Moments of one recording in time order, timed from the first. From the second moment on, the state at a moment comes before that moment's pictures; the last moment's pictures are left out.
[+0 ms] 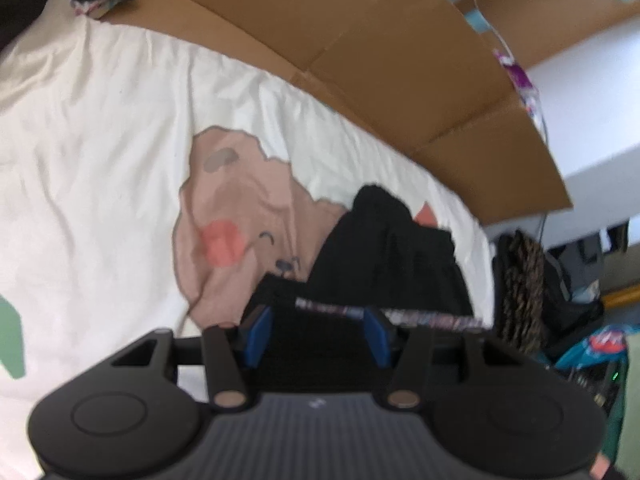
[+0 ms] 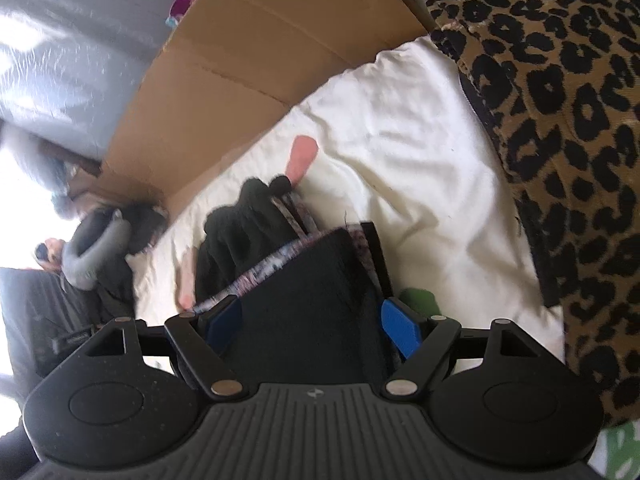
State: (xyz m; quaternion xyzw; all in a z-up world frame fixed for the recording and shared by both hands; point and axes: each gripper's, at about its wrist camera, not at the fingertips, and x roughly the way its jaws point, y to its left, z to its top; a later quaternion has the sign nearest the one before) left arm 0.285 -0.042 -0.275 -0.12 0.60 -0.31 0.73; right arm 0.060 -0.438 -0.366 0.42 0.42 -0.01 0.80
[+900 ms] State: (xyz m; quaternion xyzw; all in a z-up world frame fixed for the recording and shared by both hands) left arm 0.301 -0.073 -0.327 0.01 0.60 -0.26 0.76; right arm 0.119 -0.412 -0.391 0.19 0.52 -0.07 0.83
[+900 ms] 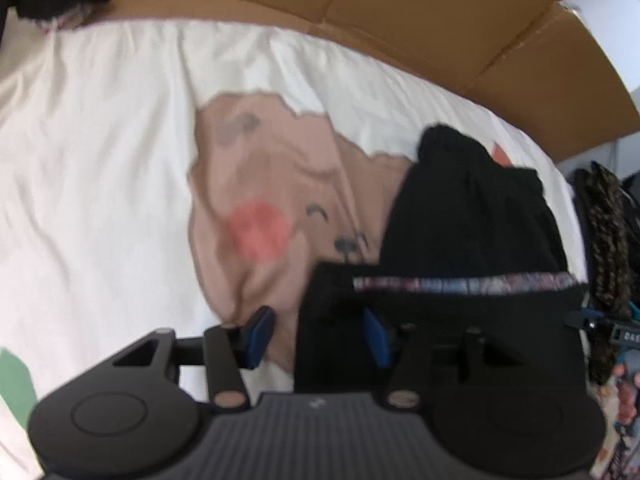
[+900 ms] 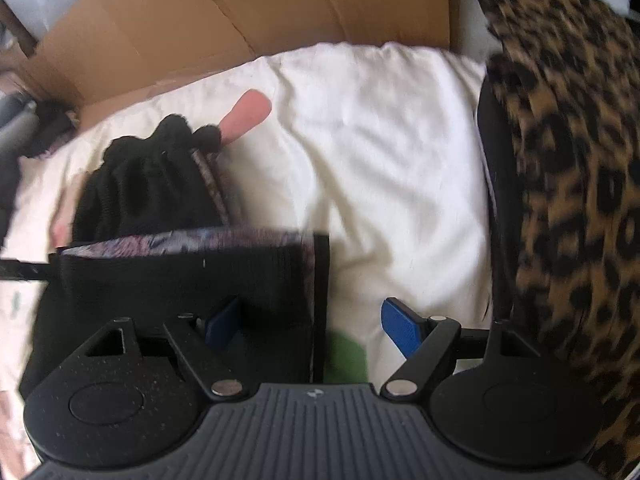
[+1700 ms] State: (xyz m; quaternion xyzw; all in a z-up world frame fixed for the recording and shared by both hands) left arm 0.272 -0.049 -0.201 0.05 0.59 -0.25 0.76; right arm 0.078 -0.384 -0.202 0.16 0.50 -0.05 0.85
